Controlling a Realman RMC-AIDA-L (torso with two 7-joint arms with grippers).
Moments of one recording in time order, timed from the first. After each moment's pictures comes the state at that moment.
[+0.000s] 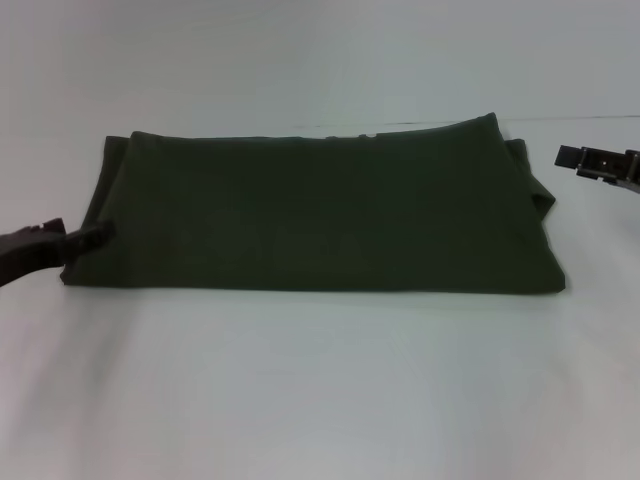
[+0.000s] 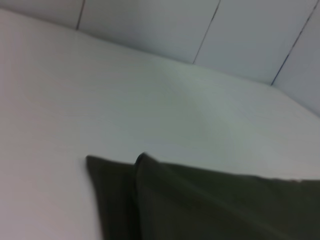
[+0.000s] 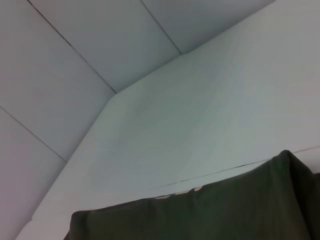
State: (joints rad) left arm -0.46 -2.17 0.45 0.80 2.09 1.10 -1.73; right arm 0.56 1.93 -0.53 -0.58 -1.98 -1.27 2.02
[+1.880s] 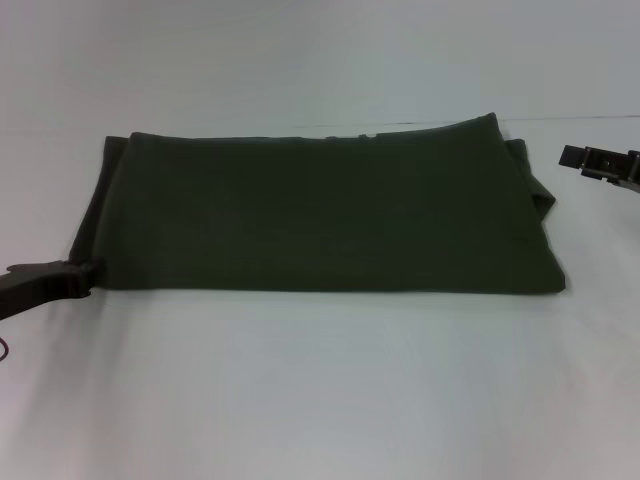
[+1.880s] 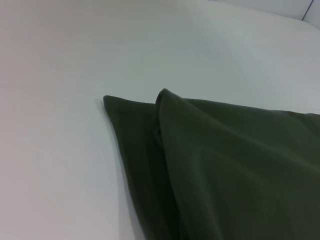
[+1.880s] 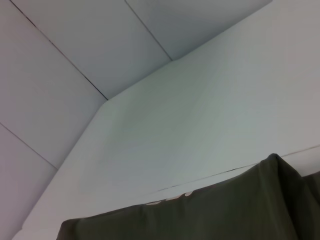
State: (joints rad) left arm -0.50 -2.17 0.50 0.73 2.23 0.97 -1.75; right arm 0.56 1.94 -0.52 -0.58 -1.97 -1.24 2.01
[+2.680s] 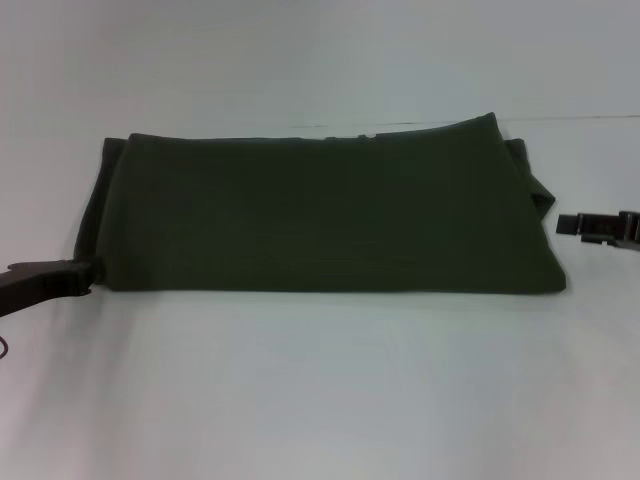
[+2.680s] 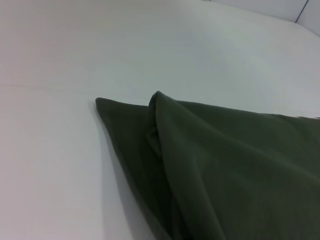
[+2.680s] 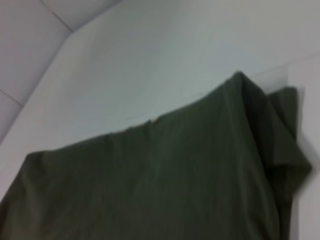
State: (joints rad) left arm -0.50 -2.17 0.50 0.76 2.24 1.01 -1.79; right arm 0.56 1.92 -0.54 -0.57 -2.18 -1.26 2.11
